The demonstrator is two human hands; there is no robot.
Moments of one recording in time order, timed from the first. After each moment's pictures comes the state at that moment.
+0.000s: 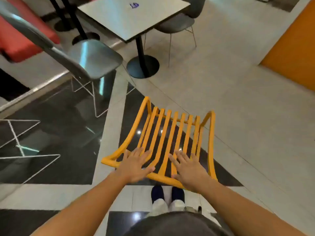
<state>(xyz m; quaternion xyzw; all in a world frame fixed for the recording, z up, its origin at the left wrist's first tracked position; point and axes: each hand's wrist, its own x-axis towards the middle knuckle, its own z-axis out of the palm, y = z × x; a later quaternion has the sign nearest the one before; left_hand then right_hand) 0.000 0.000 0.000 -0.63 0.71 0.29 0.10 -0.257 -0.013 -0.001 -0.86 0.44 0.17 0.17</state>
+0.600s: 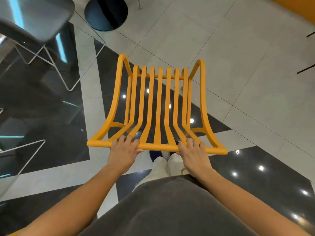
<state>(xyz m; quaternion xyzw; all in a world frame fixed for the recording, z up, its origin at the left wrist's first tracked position) 0.017 0.027 -0.058 -0.53 0.83 0.08 0.12 -0.264 0.064 -0.050 -0.76 0.62 0.15 0.14</state>
